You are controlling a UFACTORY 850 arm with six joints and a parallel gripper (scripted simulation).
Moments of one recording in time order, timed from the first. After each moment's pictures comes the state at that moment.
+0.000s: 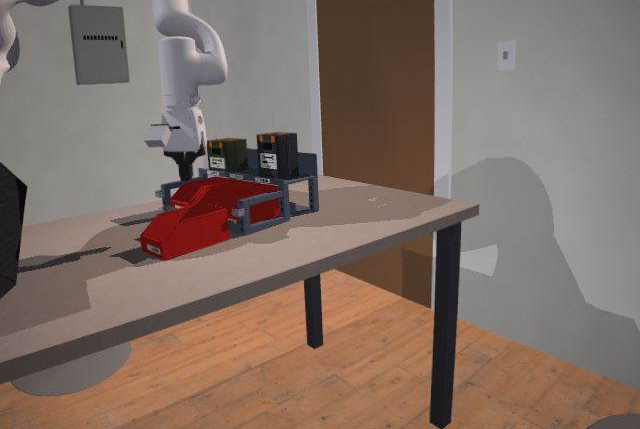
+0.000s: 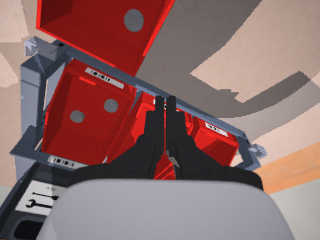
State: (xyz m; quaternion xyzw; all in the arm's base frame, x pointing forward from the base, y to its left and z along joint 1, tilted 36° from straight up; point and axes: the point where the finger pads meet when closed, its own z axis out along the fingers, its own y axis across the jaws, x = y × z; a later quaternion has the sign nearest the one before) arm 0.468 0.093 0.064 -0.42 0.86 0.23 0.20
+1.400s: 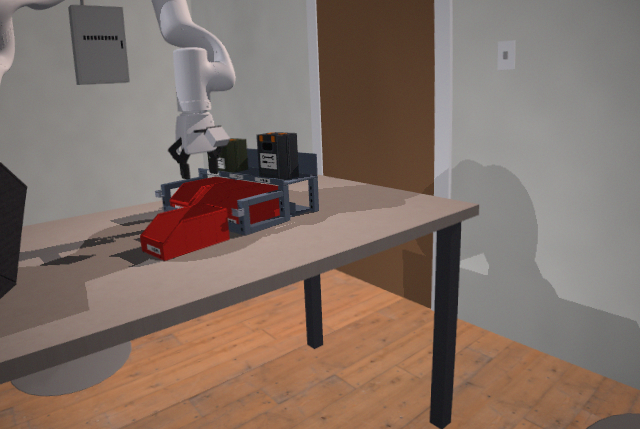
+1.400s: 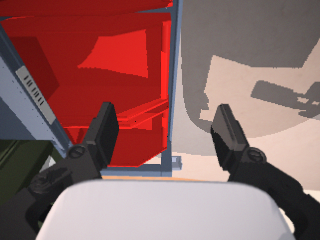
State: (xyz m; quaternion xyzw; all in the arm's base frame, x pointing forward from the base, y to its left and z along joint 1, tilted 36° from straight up) arm 0.516 0.164 0.102 -0.79 0.53 0.09 0.29
